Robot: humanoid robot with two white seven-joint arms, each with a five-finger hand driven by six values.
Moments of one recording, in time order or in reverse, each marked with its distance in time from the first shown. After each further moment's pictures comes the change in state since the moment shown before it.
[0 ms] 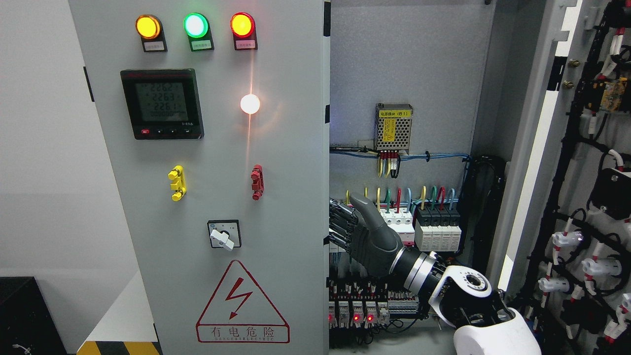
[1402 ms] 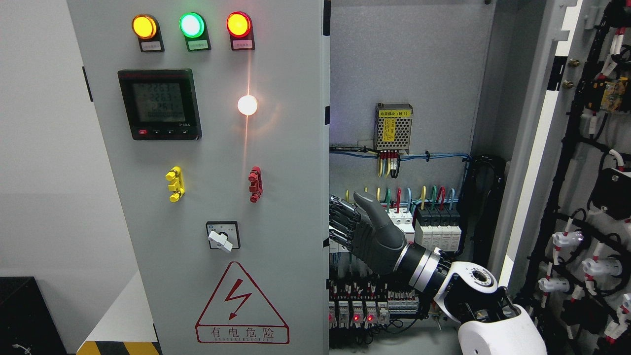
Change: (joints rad) left arm 0.000 0.000 0.000 0.000 0.000 -0.001 0.000; right arm -0.009 -0.008 -0.018 -0.001 -0.005 -0.001 0.089
